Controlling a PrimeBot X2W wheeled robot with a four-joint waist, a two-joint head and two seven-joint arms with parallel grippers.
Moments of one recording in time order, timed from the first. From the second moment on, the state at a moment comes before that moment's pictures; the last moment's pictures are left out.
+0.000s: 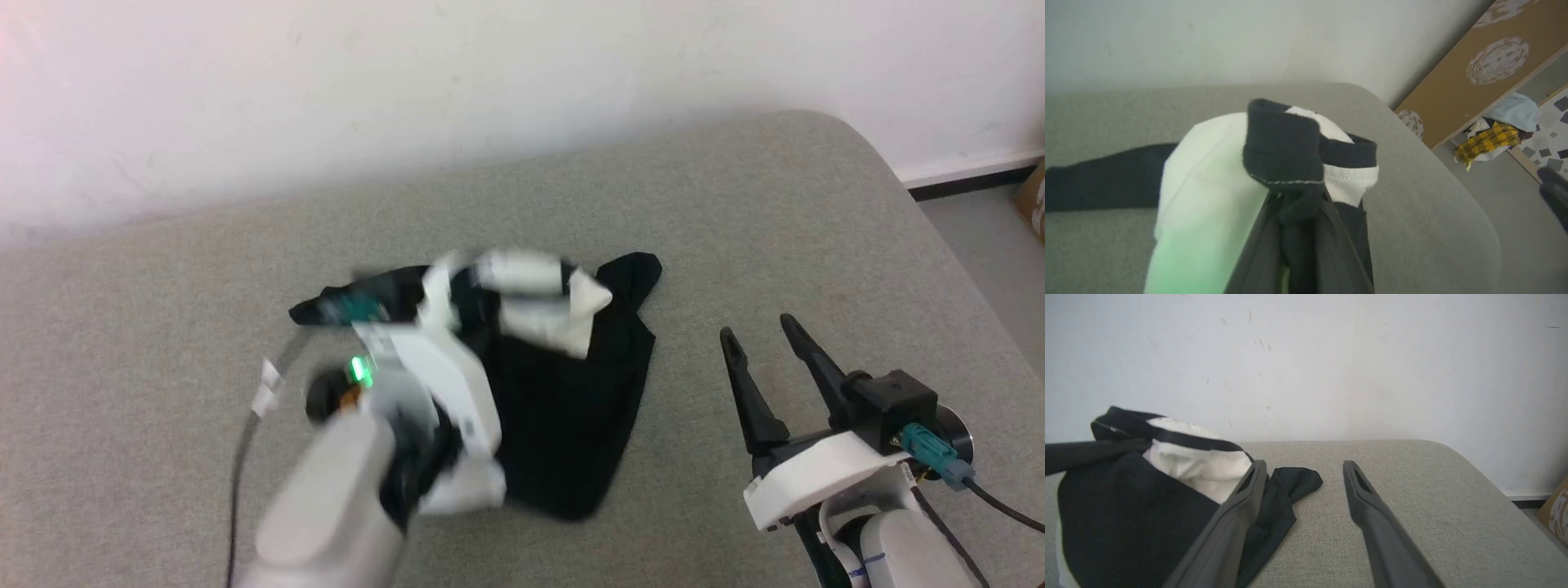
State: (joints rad) left arm -0.48 0.12 -0.42 0.40 -0.62 0.02 0.19; right arm -0.11 -0.05 0.11 0.13 0.13 0.13 -0.13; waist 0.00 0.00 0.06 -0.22
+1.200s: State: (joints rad) left arm -0.06 0.14 -0.11 0.01 -0.34 0.14 -0.26; right arm -0.22 -0.05 -0.04 0.26 0.10 0.13 0.17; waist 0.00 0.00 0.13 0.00
